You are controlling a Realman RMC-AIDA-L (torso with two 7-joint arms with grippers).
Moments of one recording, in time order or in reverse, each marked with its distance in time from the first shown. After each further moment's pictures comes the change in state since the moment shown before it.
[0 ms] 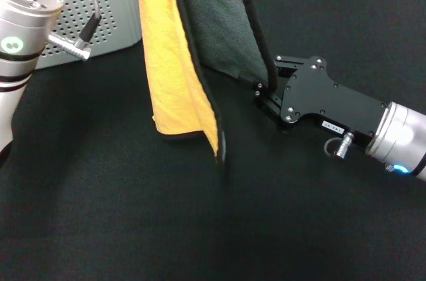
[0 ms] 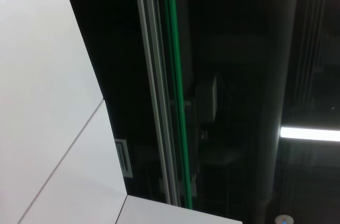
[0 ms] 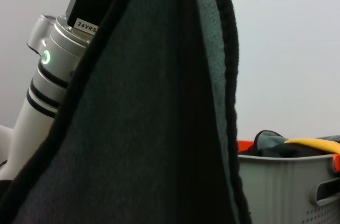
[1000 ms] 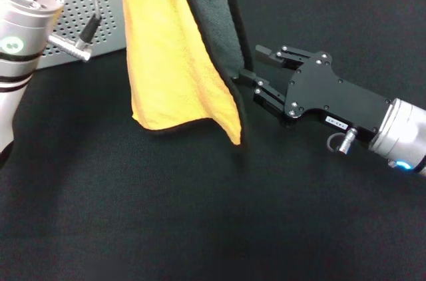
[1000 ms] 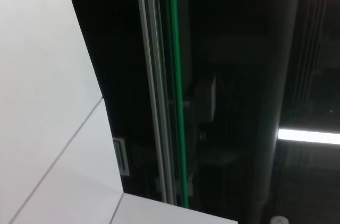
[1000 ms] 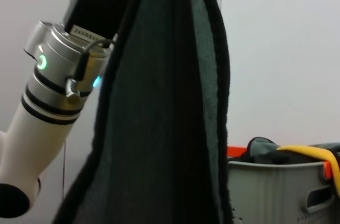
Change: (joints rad) left arm 0.000 -0.005 -0.015 0.004 0.016 0.002 -0.022; right arm -0.003 0.000 0.015 -0.001 0.005 0.004 -0.018
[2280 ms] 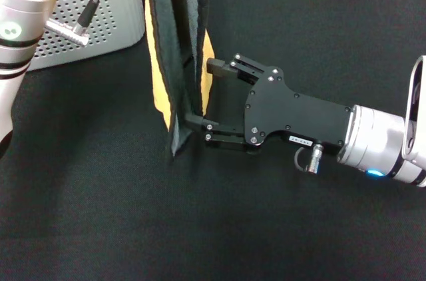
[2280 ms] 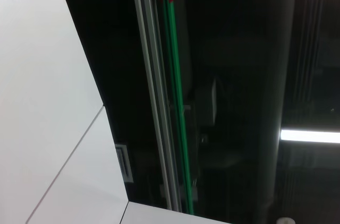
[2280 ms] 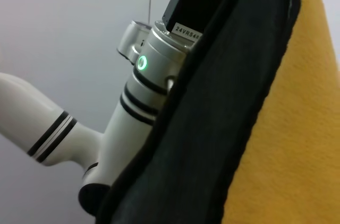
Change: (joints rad) left arm -0.023 0.000 -0.056 -0.004 0.021 -0.008 0.008; right arm 0.074 0.000 -0.098 -0.016 -0.034 0.033 0.037
